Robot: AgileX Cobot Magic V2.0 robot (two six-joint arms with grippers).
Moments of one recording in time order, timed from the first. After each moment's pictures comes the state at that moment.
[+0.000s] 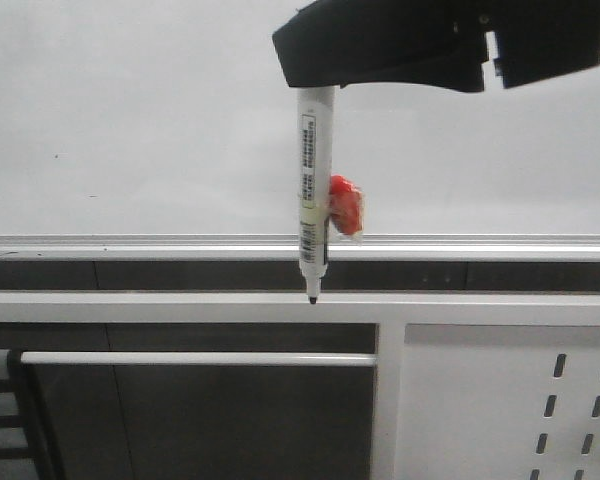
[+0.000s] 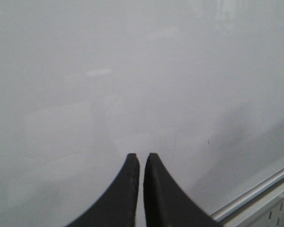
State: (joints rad) left arm -0.53 0.76 -0.46 0.23 -0.23 -0.16; right arm 0.45 1.20 -0.61 1.79 0.71 -2.33
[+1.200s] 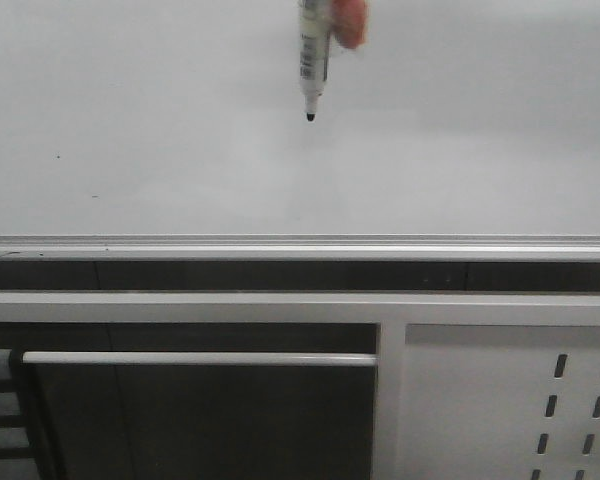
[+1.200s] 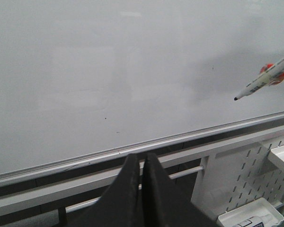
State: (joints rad) left arm -0.53 0.02 -0.34 0.08 0.53 -0.16; right arm 0.45 1.06 -0.72 1.69 0.70 -2.50
